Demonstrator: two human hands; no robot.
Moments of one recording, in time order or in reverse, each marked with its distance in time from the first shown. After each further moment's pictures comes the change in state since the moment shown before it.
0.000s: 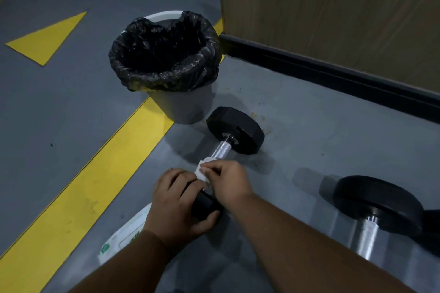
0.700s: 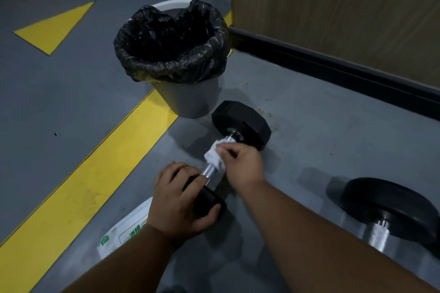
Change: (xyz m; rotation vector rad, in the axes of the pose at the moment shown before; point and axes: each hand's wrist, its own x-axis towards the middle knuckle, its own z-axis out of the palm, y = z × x) left_hand -0.001 -0.002 0.010 -0.012 0.142 -0.001; right_hand 0.025 0.004 -0.017 0.247 0.177 0.040
